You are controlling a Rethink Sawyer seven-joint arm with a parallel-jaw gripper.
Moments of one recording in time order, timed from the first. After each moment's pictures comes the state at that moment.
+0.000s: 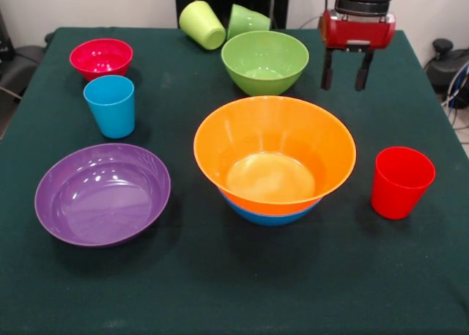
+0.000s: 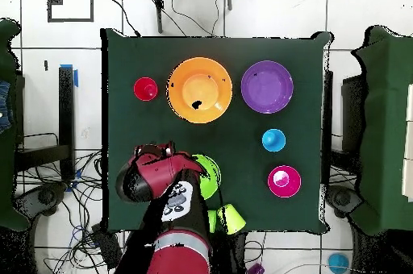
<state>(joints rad) 0.09 -0.57 -0.07 1.83 -0.28 0.02 2.05</state>
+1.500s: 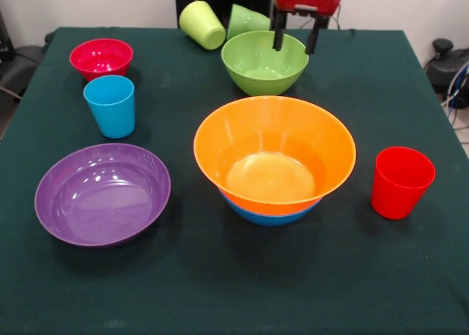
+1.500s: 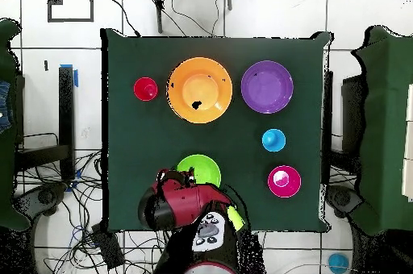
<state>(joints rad) 0.00 -0.65 -0.12 2.03 -0.28 -0.01 2.05</state>
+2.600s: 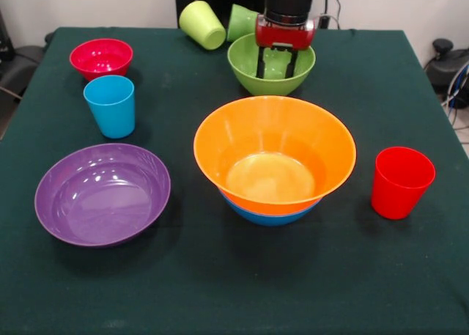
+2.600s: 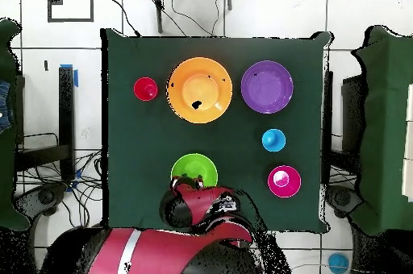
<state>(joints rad) -0.08 -0.40 -0.11 1.99 -0.32 -0.17 2.05</state>
